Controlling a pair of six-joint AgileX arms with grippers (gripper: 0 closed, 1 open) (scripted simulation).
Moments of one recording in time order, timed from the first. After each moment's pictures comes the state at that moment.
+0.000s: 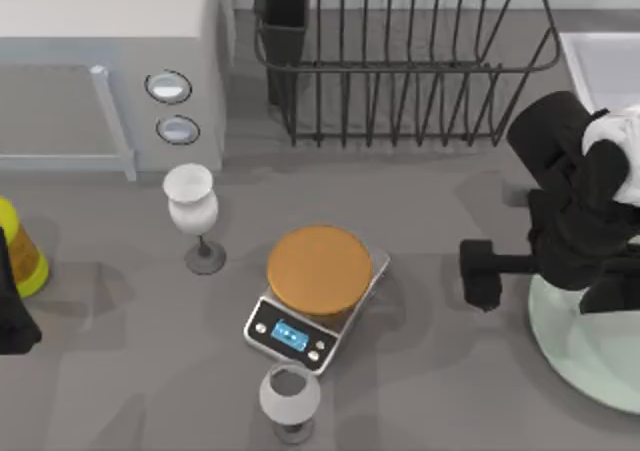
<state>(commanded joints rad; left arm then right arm) 0.00 0.00 0.00 0.00 0.00 0.00 0.42 1.92 1.02 -0.67 0.00 0.43</state>
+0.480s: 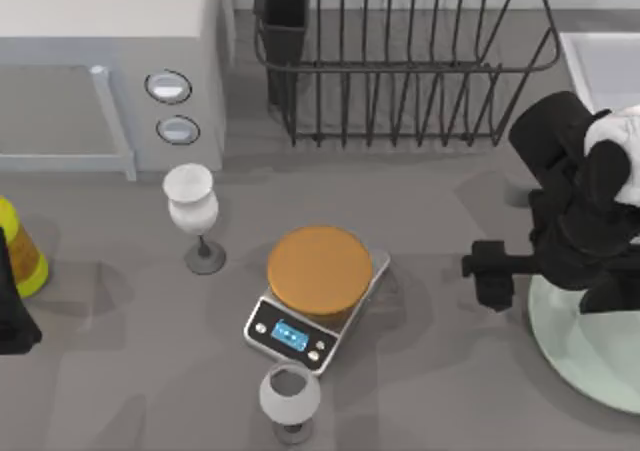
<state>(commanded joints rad) 0.00 0.00 0.00 0.00 0.00 0.00 0.42 1.92 1.02 -0.67 0.00 0.43</state>
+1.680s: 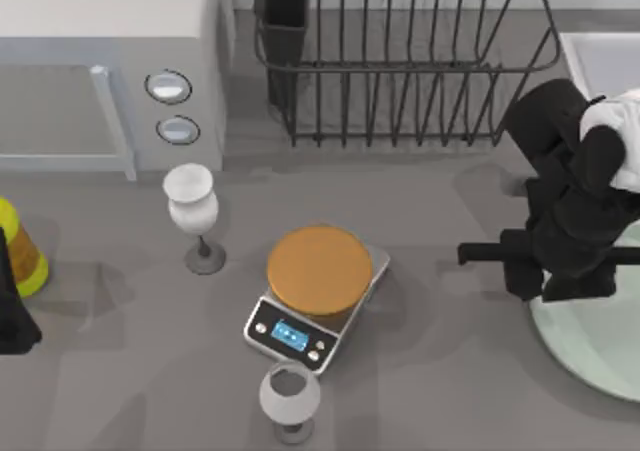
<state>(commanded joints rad) 0.00 0.00 0.00 0.00 0.00 0.00 0.41 1.85 1.08 -0.70 0.01 0.43</state>
